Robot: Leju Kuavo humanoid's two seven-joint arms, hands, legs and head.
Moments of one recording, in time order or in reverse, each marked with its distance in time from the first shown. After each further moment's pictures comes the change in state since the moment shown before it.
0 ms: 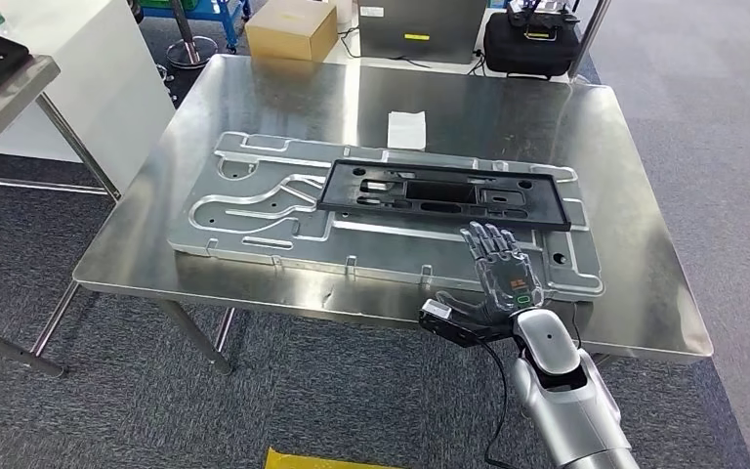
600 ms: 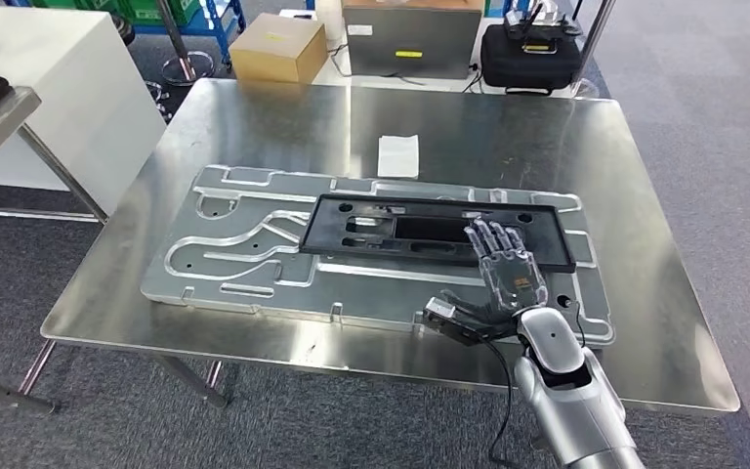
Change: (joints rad) left arm 0.008 -0.001 0.000 -0.001 0.000 0.000 0.001; right arm -0.006 0.000 0.005 0.000 0.000 0.000 0.000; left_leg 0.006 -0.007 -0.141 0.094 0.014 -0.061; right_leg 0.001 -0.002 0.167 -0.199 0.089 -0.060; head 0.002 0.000
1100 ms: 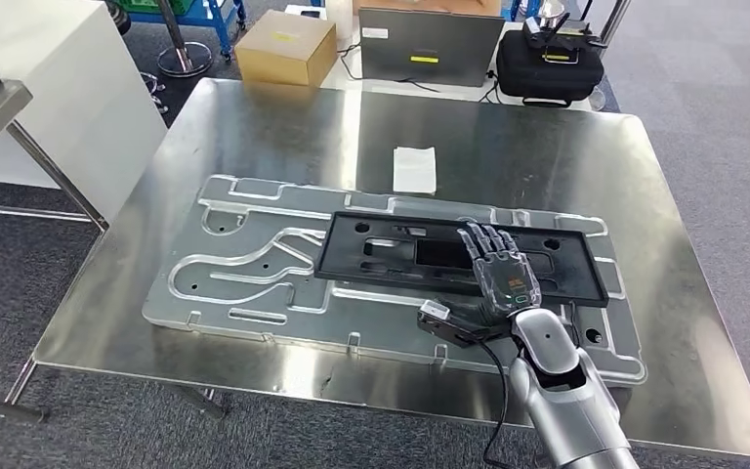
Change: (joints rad) left arm -0.004 0.002 -0.002 0.000 0.000 0.000 0.000; right arm -0.001 -0.001 0.007 0.001 0.000 0.001 0.000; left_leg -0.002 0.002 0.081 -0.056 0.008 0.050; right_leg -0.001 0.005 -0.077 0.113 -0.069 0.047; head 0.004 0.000
